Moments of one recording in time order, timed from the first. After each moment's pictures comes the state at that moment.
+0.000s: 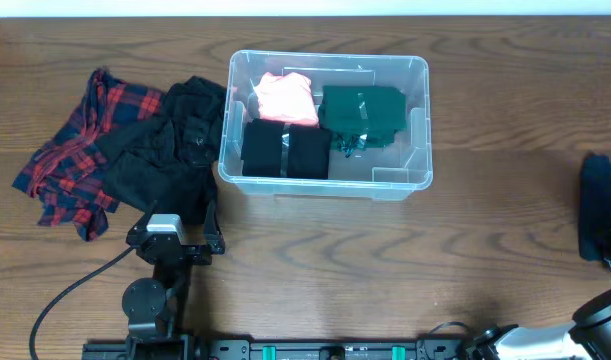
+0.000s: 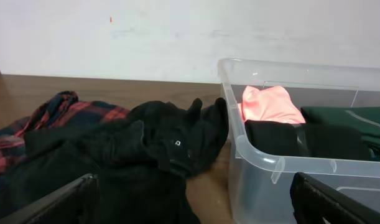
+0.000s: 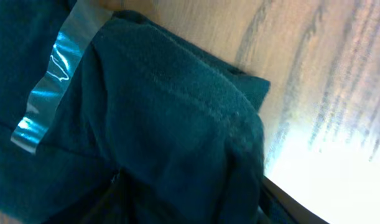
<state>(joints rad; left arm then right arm) 0.04 0.01 0.02 -0.11 0.10 -0.07 -1.00 1.70 0.82 -0.24 -0.01 0.36</state>
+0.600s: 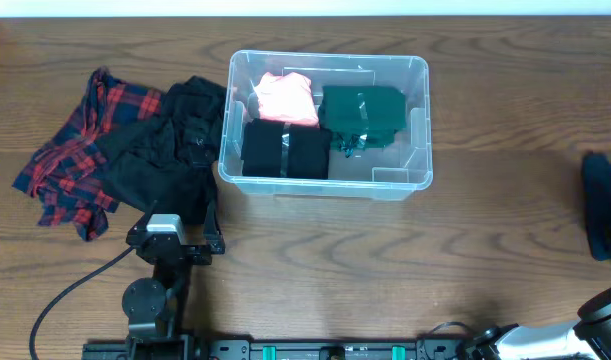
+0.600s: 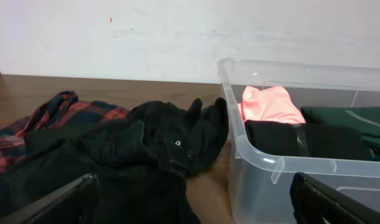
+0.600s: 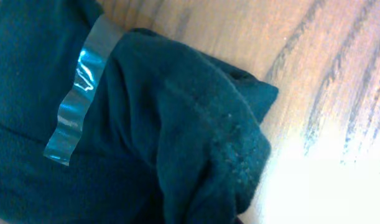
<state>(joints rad) 0.04 0.01 0.02 -0.11 0.10 -0.07 -1.00 1.73 0.83 -0.14 -0.03 0.36</state>
